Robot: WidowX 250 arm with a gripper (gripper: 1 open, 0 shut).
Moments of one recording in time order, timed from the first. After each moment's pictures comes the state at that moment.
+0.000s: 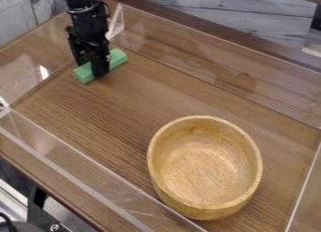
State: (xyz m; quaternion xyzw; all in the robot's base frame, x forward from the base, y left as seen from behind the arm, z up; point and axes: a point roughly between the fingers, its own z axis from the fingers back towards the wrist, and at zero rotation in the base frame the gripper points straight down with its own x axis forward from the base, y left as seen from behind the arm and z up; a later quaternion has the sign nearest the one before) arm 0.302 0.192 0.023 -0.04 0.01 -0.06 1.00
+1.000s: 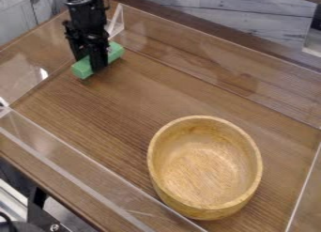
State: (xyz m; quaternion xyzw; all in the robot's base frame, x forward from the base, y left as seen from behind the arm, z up) arm 0.293 0.185 0.046 -0.06 0.02 -0.04 1.00
